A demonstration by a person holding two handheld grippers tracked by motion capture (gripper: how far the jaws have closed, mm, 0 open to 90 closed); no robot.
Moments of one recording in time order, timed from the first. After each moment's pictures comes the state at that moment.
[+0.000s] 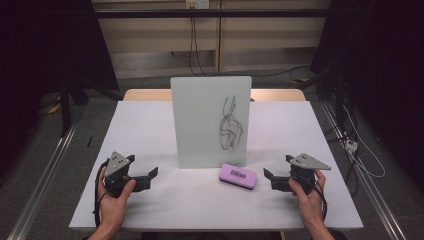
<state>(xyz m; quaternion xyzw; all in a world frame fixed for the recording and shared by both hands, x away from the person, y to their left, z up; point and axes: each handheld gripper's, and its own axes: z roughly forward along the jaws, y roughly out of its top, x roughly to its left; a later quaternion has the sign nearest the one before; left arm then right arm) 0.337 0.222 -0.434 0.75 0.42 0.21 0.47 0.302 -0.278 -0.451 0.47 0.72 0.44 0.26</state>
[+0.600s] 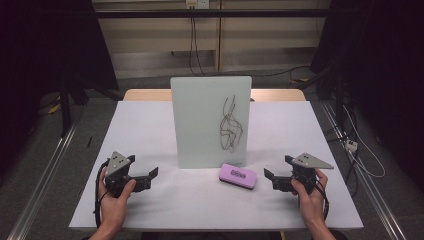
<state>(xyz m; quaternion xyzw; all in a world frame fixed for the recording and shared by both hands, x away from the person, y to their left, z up) 0.337 0.222 -0.434 0.75 0.42 0.21 0.47 0.301 -0.281 -0.449 0.48 0.71 0.46 0.23</state>
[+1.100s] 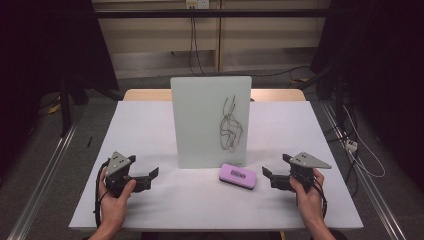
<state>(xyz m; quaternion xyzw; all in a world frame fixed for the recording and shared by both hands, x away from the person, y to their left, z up) 0.338 0.222 -0.435 0.75 0.42 0.21 0.47 0.304 -0.276 -0.448 0.47 0.71 0.46 0.25</state>
